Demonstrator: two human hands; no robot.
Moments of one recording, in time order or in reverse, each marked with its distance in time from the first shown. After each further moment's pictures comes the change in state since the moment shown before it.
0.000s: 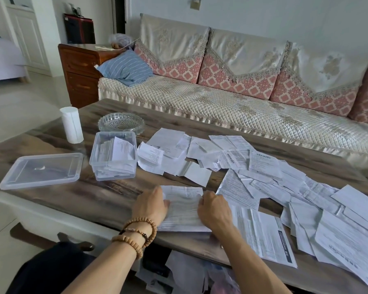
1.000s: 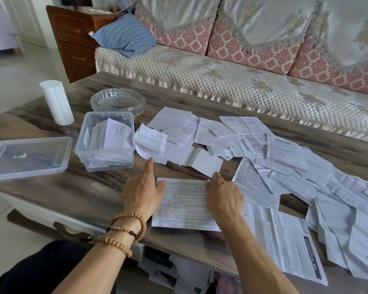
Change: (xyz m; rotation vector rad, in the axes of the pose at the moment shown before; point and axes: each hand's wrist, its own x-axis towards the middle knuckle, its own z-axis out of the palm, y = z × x) left_hand 0.040 -0.024 0.016 -0.147 0.134 0.011; right_hand 0.043 -0.005 0.017 -0.143 0.024 0.077
